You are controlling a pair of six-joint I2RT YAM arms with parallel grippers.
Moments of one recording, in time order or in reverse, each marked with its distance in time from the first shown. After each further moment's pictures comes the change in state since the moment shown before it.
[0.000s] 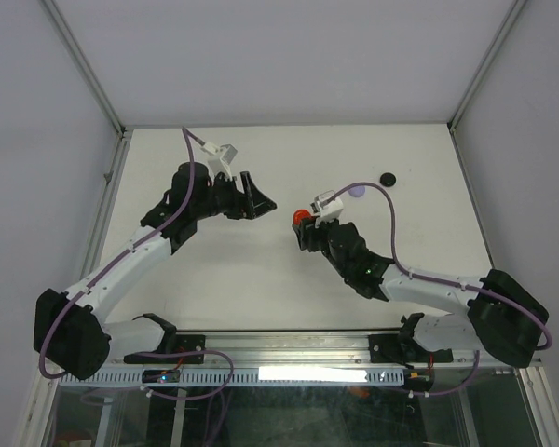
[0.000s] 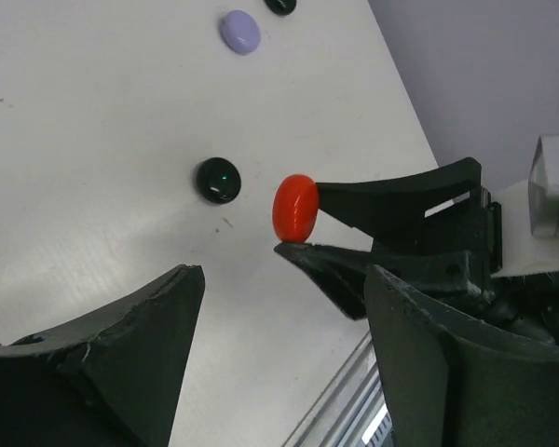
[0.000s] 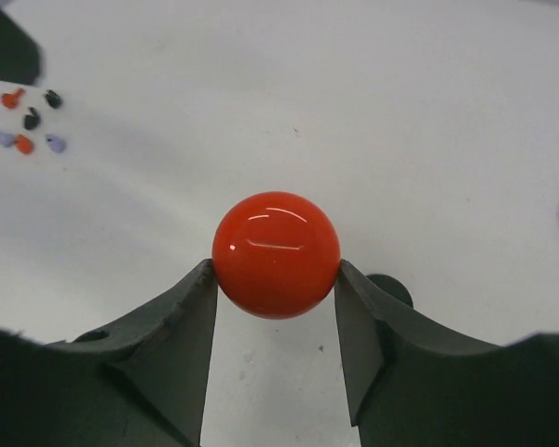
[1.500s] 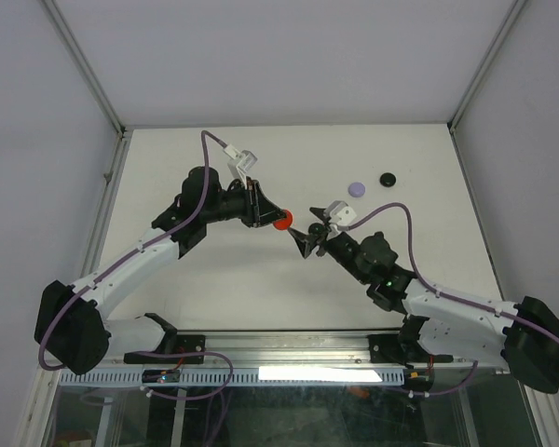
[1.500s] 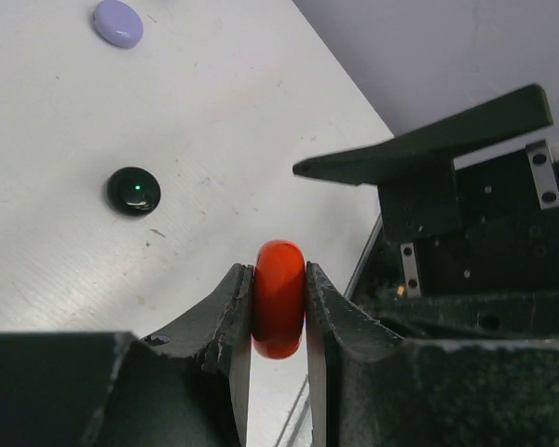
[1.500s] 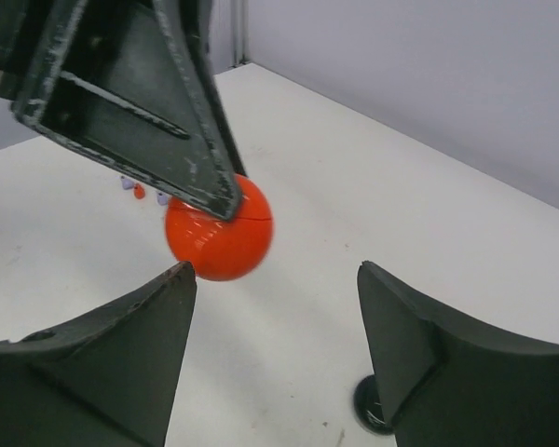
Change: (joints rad) left arm -0.107 0.044 -0.043 0.201 0.152 0.000; right arm 0.065 -0.214 -0.110 0.267 -0.243 -0.287
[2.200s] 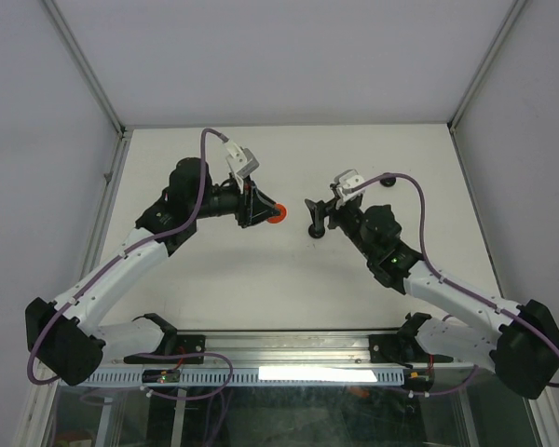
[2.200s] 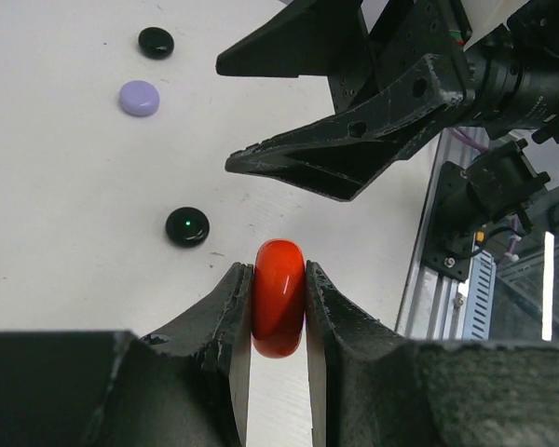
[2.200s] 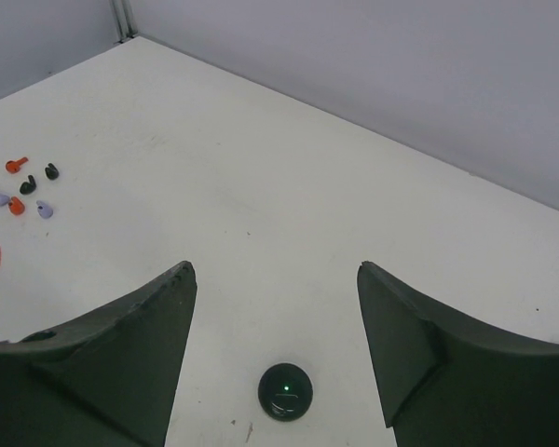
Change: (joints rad) left arm 0.000 -0.071 0.136 -0.210 0.075 0.437; right arm -0.230 0.017 0.168 -0.236 -0.016 -0.003
